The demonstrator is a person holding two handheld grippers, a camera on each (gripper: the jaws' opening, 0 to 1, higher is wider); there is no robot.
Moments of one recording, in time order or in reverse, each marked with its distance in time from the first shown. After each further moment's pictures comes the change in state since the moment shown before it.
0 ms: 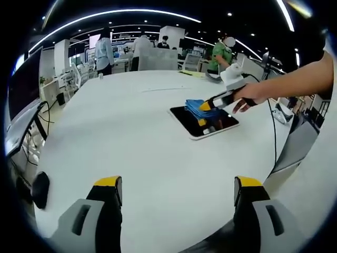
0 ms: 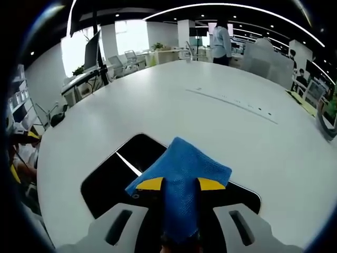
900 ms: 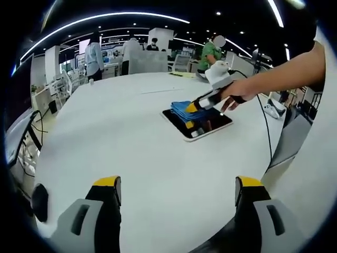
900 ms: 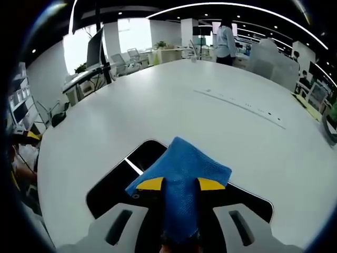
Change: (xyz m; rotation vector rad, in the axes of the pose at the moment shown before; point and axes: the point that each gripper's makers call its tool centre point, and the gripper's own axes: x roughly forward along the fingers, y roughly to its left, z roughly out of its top) left arm 0.003 -0.003 0.004 0.066 -0.012 -0.065; right arm 0.014 0.021 0.011 -0.017 0.010 0.014
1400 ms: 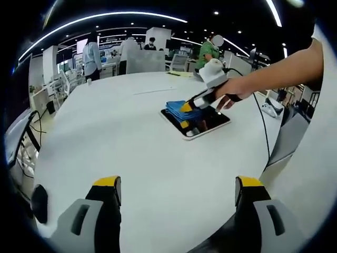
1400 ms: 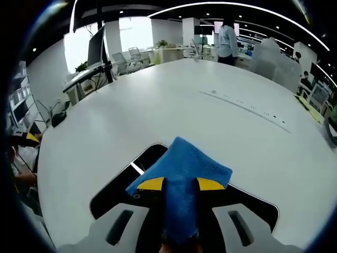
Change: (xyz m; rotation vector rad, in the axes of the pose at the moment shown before) left arm -0.002 0.000 -0.003 0.005 0.006 -0.019; right arm 0.008 0.013 0.006 -0.009 0.008 0.006
